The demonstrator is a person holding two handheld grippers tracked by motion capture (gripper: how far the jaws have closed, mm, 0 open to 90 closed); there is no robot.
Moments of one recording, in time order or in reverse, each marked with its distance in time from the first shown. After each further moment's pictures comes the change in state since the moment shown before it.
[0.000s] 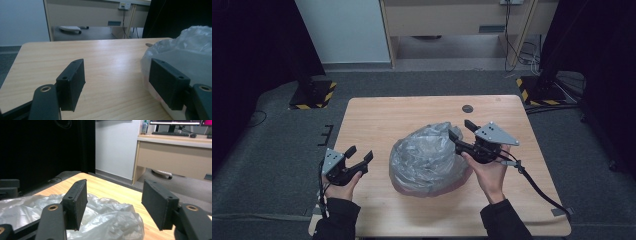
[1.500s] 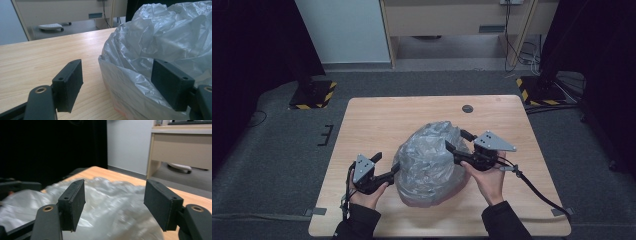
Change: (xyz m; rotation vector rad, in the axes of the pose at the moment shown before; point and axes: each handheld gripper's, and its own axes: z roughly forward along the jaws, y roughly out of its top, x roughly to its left) left arm -0.066 -0.014 0.017 0.067 -0.107 0.105; right arm 0.000 -0.031 0.004 0.022 0.108 0.057
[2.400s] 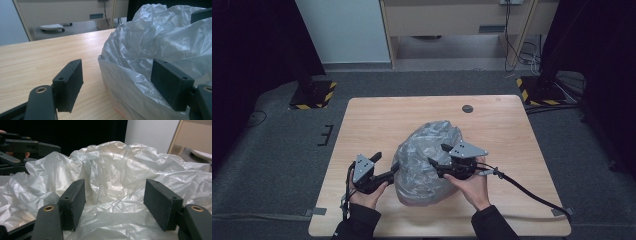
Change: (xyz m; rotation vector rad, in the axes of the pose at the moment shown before) left arm 0.001 -0.001 0.001 -0.005 0.007 -0.002; right arm 0.031 -0.028 0.031 0.169 0.121 -0.110
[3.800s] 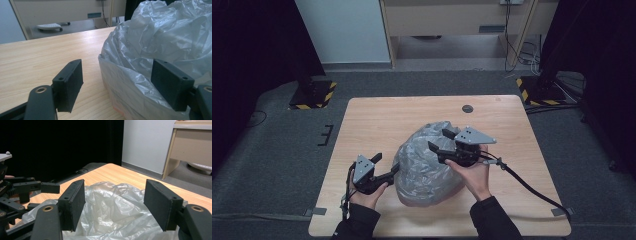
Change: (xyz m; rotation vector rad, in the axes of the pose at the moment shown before) left arm 0.003 -0.006 0.003 0.006 -0.018 0.006; right arm -0.014 0.035 -0.005 -0.128 -0.008 0.065
